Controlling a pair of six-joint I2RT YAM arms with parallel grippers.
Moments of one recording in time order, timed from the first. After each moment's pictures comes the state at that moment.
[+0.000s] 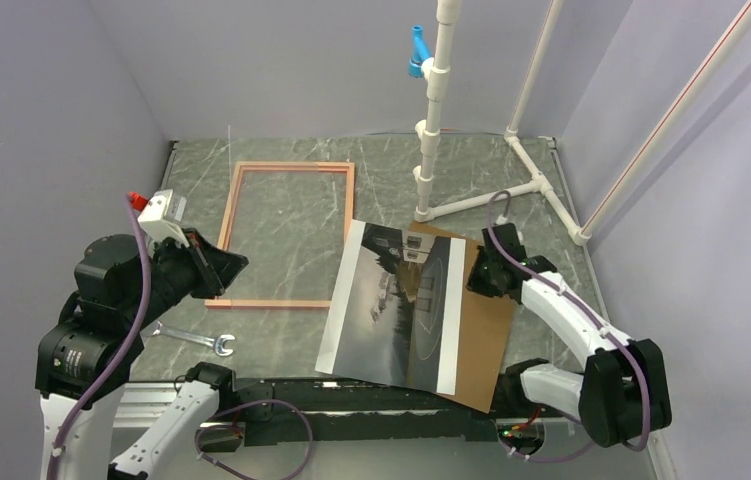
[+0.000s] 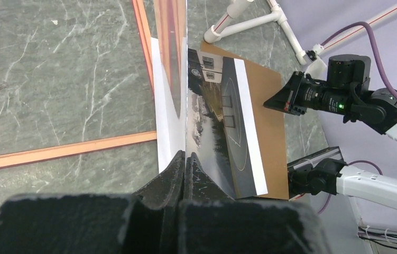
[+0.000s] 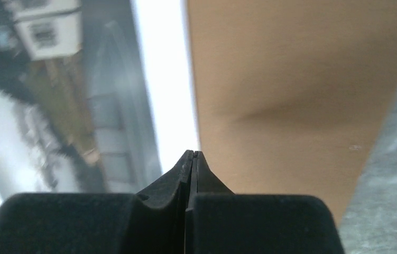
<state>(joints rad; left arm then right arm) -0.26 0.66 1.36 -1.06 0.24 -0.47 0.22 1.14 0.63 -0.52 0.05 0.60</state>
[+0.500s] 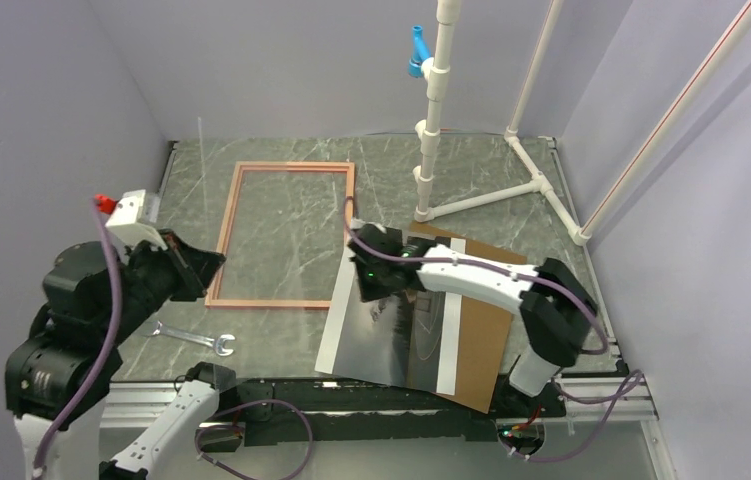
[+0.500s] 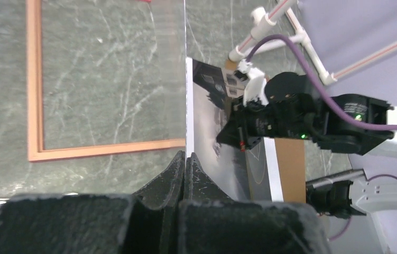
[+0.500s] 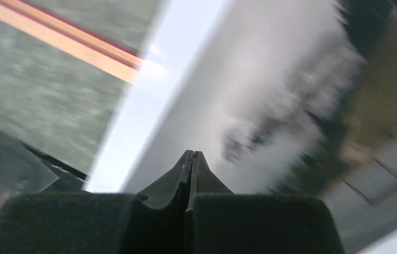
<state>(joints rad) -0.26 0.68 1.48 -1.16 0.13 -0.44 0.92 1.60 1.10 -0.55 0.05 0.65</state>
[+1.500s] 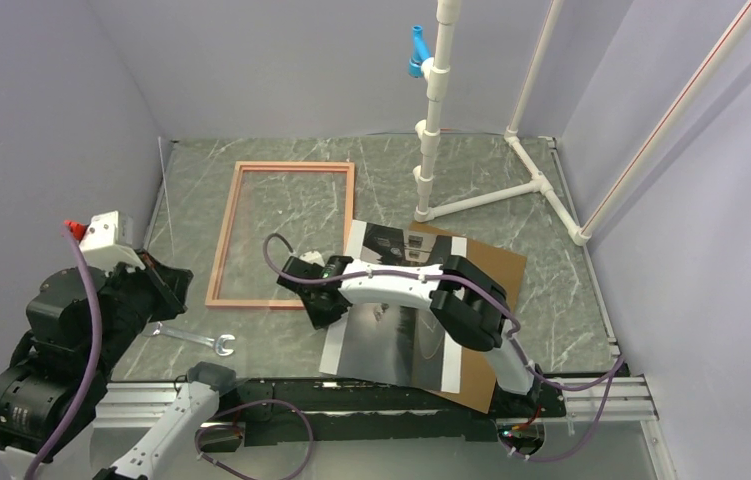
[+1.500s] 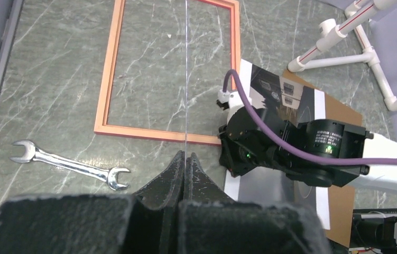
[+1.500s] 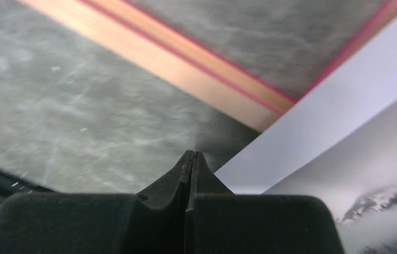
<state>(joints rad) -0.26 0.64 1.57 -1.32 -0.13 -0.41 1.18 2.10 1.60 -0.70 0.09 0.68</state>
